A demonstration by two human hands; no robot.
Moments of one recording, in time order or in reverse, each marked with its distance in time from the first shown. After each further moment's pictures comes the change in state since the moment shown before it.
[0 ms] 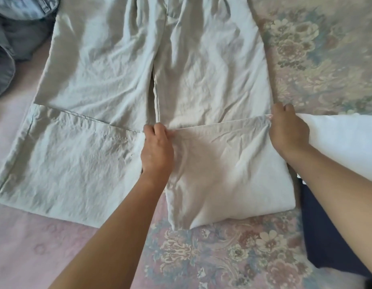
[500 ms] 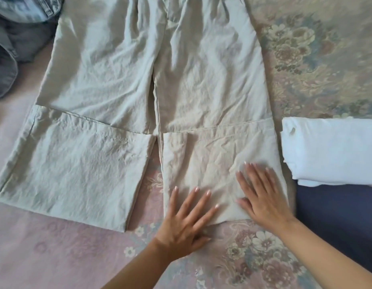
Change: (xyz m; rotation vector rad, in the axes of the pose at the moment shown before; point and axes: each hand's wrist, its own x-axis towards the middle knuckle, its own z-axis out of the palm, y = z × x) left_hand -0.140 -0.067 0.051 0.494 -0.160 0.989; right_hand -0.139 0.032 0.085 -0.098 0.094 -0.677
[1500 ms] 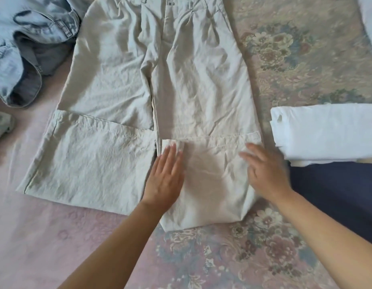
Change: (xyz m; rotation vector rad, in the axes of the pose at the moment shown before) left_hand 0.017 -0.060 -0.046 -0.042 0.169 -0.332; right_hand 0.024 -0.018 -0.055 0.189 0.237 0.288
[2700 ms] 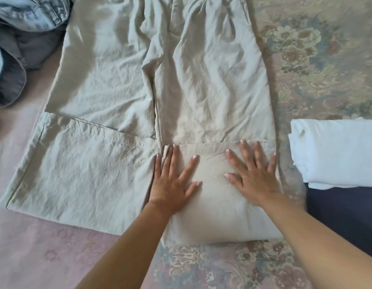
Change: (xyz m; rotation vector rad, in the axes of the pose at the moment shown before) left_hand 0.037 -0.016 0.041 0.165 -0.336 -0.093; right_hand 0.042 0.009 0.063 -0.265 -0.644 0.073
